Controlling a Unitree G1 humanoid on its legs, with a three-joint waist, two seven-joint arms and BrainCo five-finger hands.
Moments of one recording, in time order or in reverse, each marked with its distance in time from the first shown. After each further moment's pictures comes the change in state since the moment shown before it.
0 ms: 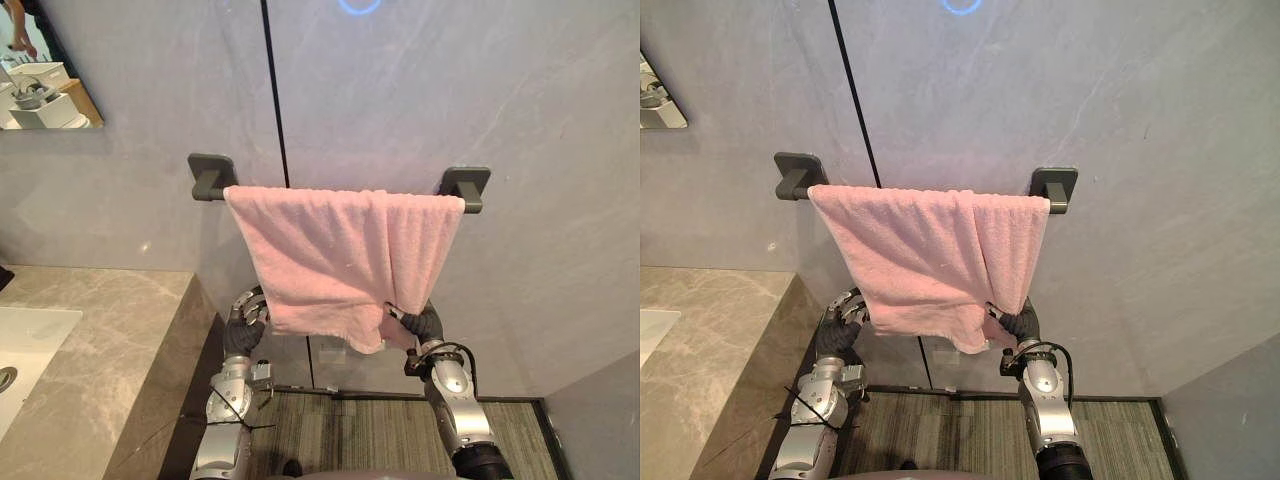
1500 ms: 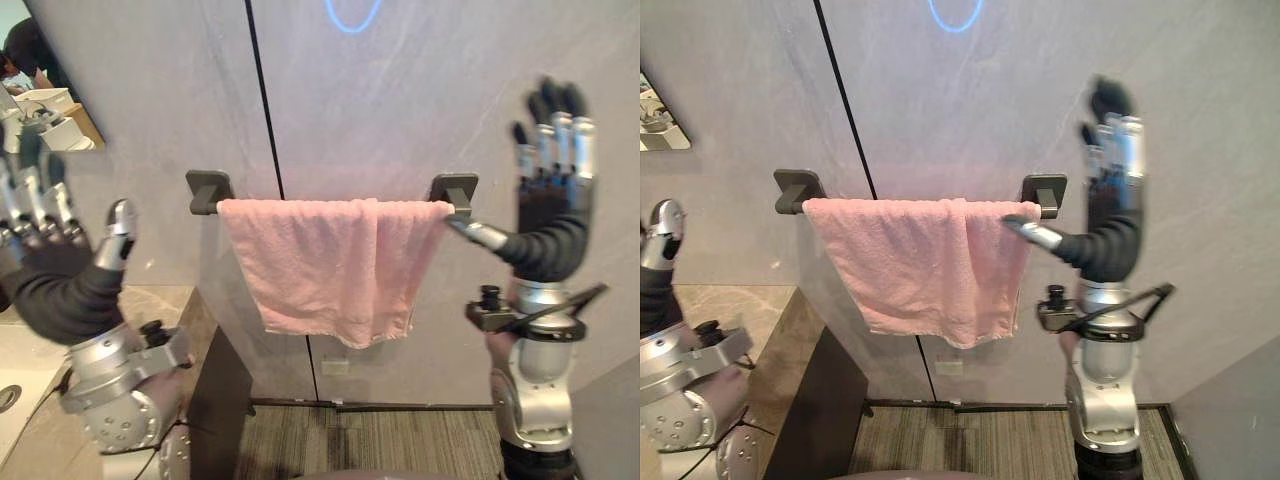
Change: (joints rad) left arm -0.037 0.103 0.111 -0.900 -0.109 -0.158 0.077; right arm -0.097 -0.163 0.119 -0.950 -0.001 -0.134 -0.025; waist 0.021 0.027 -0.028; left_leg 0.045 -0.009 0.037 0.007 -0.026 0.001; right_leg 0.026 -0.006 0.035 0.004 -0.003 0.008
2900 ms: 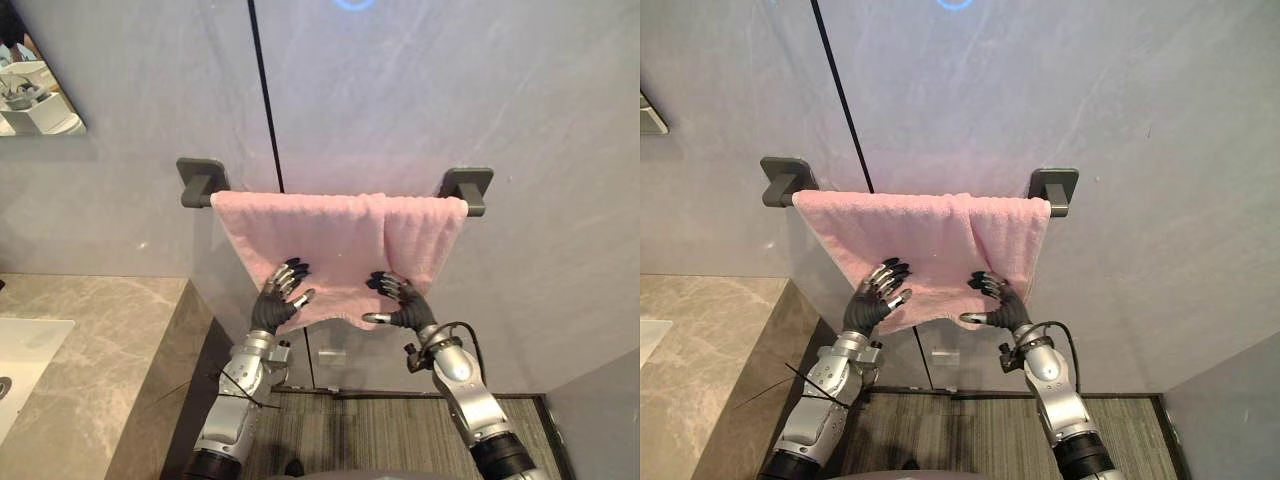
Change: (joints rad) left arm -0.085 0.008 -0.238 0.866 -0.055 0.172 -0.188; right arm 0.090 0.004 -0.027 0.802 -0.069 0.138 0.122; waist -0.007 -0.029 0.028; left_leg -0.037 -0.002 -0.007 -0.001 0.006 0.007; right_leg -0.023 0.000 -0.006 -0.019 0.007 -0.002
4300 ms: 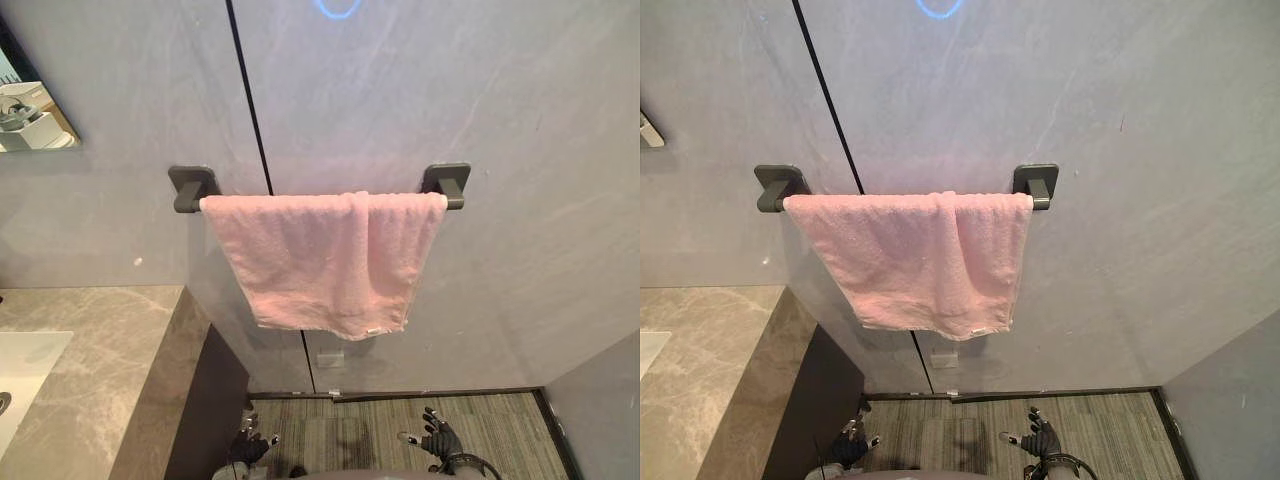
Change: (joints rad) left arm 0.170 -0.099 0.184 0.784 0.173 0.027 -0.001; right arm 0.218 0.133 -0.197 0.610 -0.098 0.043 -0.077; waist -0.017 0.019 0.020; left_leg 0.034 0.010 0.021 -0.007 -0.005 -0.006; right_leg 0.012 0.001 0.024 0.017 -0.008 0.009
